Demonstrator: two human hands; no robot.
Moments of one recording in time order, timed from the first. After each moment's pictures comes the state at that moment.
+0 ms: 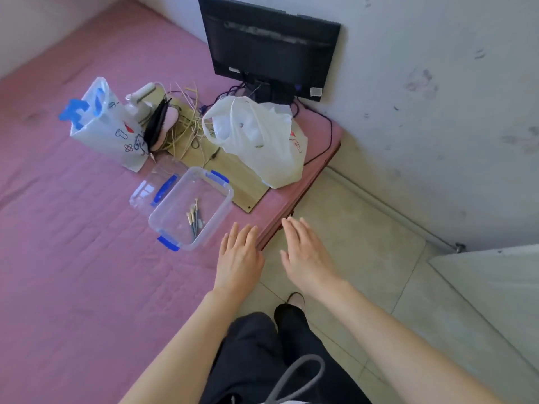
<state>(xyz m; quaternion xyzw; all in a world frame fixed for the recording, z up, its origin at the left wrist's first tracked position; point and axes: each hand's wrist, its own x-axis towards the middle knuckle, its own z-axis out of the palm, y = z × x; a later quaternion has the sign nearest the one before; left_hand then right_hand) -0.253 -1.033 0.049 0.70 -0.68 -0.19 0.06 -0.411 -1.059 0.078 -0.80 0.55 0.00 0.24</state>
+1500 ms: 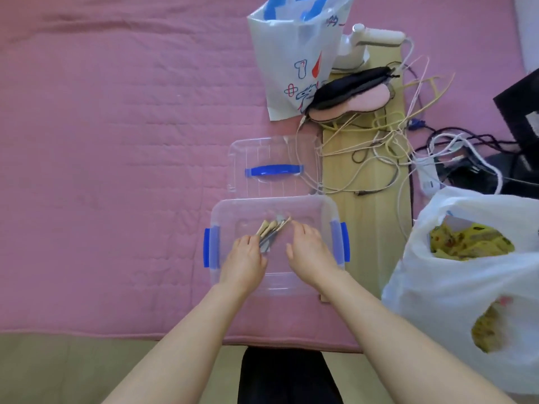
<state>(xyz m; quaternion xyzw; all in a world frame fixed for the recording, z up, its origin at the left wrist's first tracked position) -0.067 -1.172 -0.220 0.92 -0.19 -0.32 0.12 -0.120 -1.314 -0.205 -0.89 0.24 0.26 0.29</state>
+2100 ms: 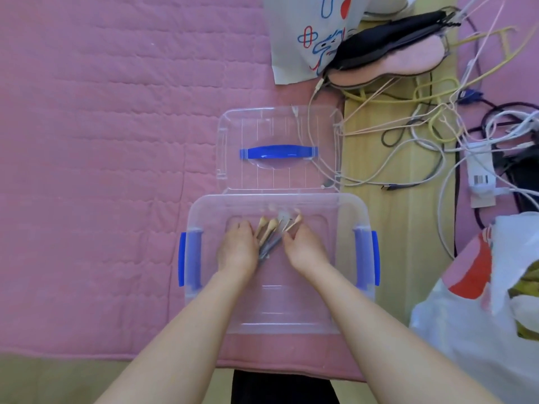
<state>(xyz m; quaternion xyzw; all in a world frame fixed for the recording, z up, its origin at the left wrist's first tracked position) -0.027 -1.192 -0.333 0.93 -0.06 -0.34 0.10 -0.082 -1.315 -0.317 -0.79 0.39 0.31 0.36</state>
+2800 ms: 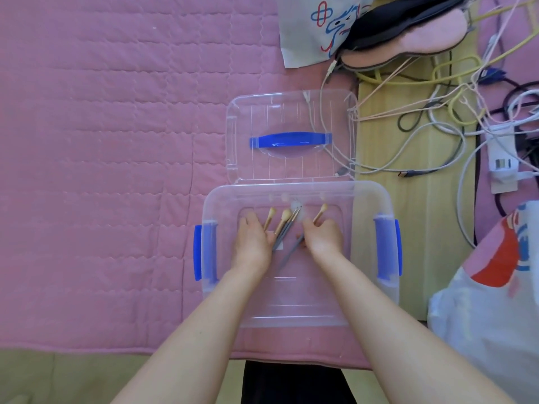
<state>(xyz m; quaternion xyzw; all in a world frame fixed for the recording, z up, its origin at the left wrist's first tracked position) -0.030 -1.191 -0.314 0.90 0.02 -0.38 0.23 -0.080 -1.305 -0.334 -0.63 0.59 0.20 0.47</state>
